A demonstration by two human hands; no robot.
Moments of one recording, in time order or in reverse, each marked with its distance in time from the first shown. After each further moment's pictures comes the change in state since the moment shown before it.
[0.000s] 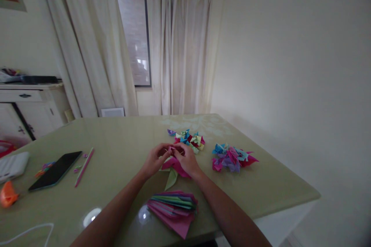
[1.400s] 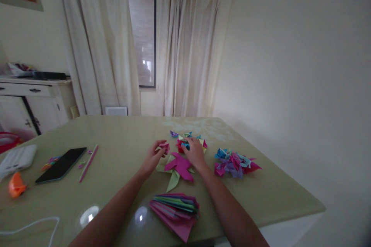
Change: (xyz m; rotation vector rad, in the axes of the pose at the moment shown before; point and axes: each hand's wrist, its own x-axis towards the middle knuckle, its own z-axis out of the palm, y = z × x) left_hand 0.001 -0.010 -0.013 -0.114 0.263 -0.167; right_hand 0.039 0.038 -0.030 -0.798 0.068 -0.072
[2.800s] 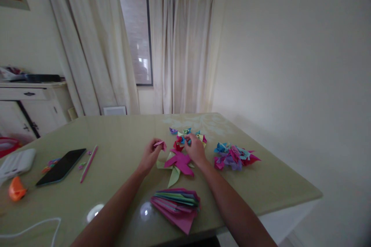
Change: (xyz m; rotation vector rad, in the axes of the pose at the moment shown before) left_hand 0.000 0.010 -0.004 0.104 0.074 0.096; right_hand -0.007 -0.004 -0.005 0.177 0.093 0.014
